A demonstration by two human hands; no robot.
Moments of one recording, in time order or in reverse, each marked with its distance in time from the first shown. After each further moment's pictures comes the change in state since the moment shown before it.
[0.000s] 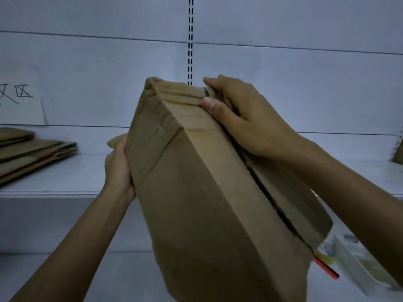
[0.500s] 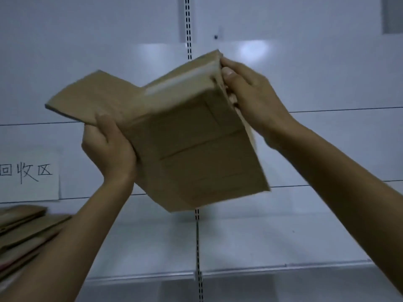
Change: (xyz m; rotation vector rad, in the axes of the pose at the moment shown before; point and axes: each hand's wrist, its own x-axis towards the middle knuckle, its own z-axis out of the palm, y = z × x) left_hand 0.046 0.135 0.094 0.200 0.313 1.002; right_hand 0.106 -0.017 -0.076 0.389 0.354 -0.051
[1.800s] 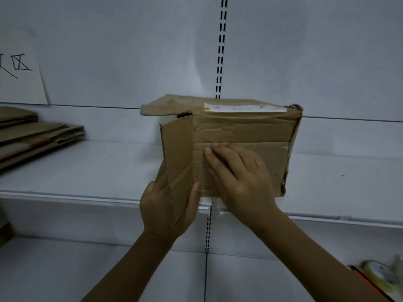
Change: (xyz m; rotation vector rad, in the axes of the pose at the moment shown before) left_hand -0.219 -0.183 -0.115 0.526 -0.592 0.432; right_hand -0.207 0.203 0.164 -0.756 0.010 -0.499
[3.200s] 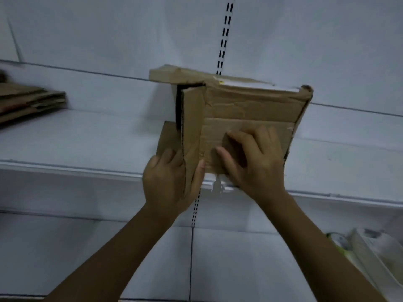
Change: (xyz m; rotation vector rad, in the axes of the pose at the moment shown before) left_hand 0.010 0.007 -0.007 0.041 0.054 0.075; right_hand 0.004 0.002 -0.011 0.111 0.043 0.181
